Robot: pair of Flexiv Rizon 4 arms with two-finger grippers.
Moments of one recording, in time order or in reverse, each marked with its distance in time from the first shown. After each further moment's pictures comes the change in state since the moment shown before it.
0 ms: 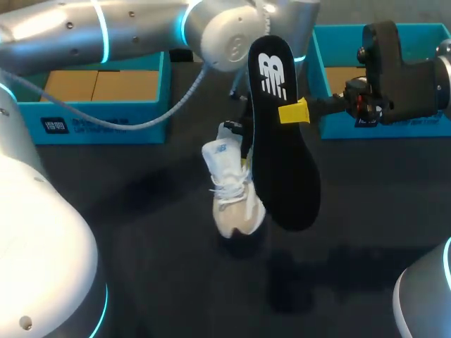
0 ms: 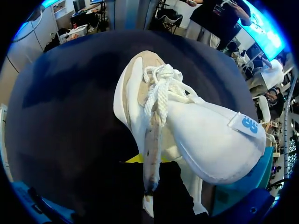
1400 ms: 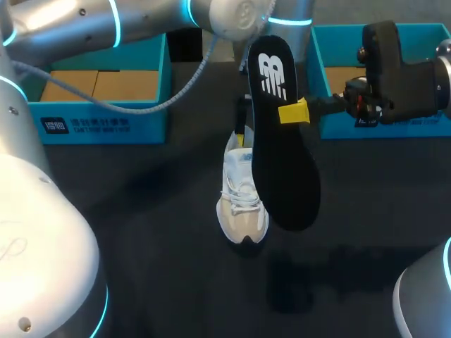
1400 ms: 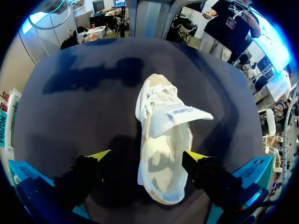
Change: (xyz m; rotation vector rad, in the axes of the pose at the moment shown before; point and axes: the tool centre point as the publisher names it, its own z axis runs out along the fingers) left arm -0.017 0.017 -0.054 0.058 -0.107 -0.099; right arm 0.000 0.000 0.000 0.000 0.000 0.000
